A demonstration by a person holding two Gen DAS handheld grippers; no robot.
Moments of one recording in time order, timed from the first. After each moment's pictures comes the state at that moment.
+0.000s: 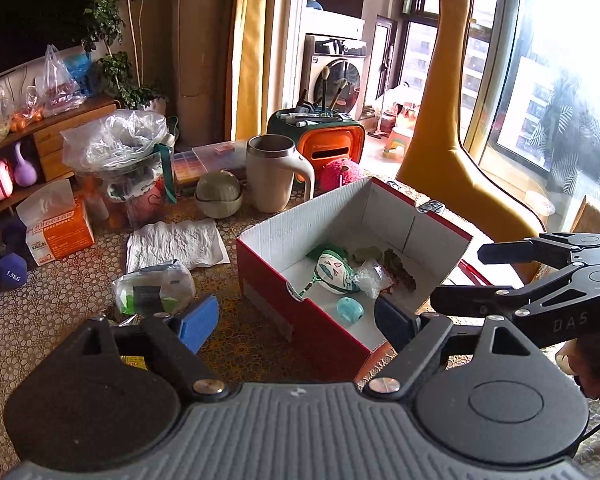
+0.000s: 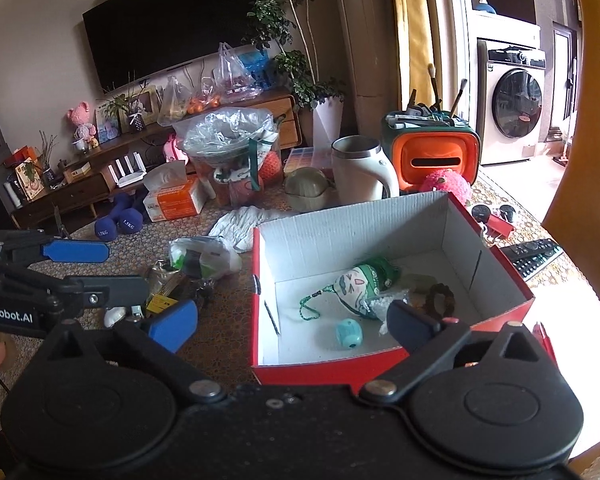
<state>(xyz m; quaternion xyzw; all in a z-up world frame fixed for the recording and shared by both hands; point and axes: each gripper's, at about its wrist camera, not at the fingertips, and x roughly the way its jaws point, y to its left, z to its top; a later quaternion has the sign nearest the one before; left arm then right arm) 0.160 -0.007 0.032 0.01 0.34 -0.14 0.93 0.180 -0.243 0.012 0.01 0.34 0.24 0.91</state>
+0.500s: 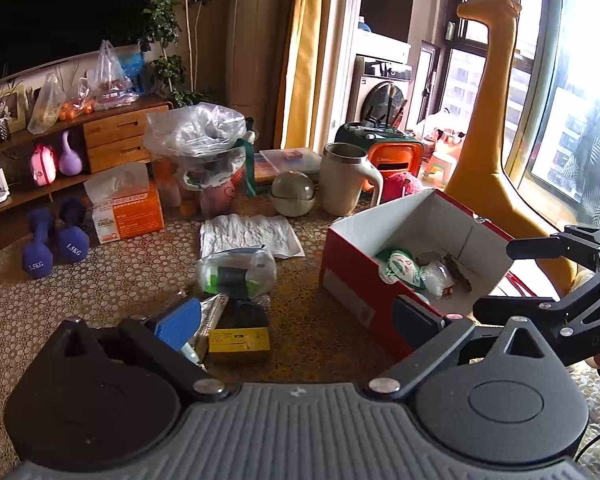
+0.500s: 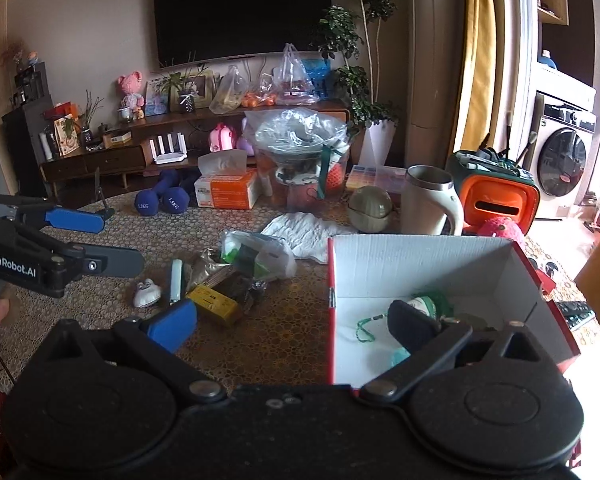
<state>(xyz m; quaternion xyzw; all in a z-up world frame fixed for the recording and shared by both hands) 0.129 0.084 0.016 -0.02 0.31 -0.08 0.95 0.156 -0.172 0.010 -0.07 0.30 0.30 0.90</state>
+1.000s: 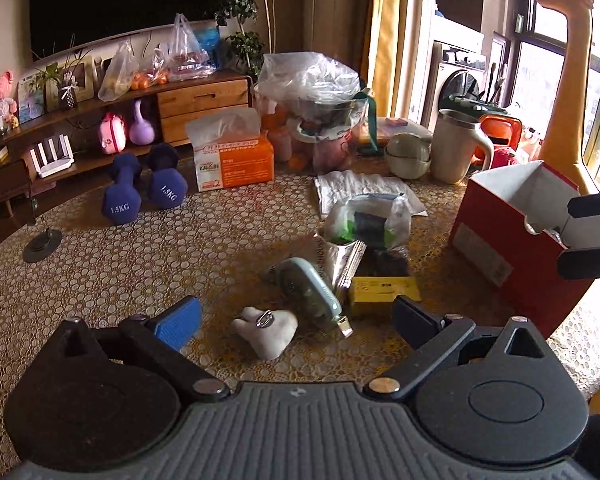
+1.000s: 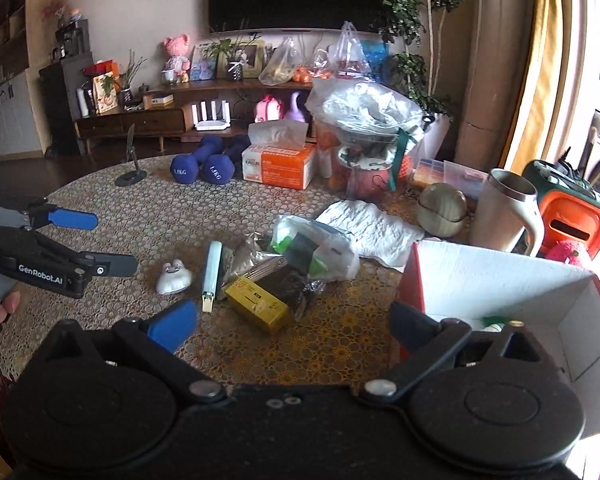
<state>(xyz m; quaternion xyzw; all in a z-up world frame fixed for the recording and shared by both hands) 0.130 0.180 -0.060 -0.02 0.33 0.02 0.94 0.179 -0.093 -0.026 -0.13 0.31 0.36 0.87</state>
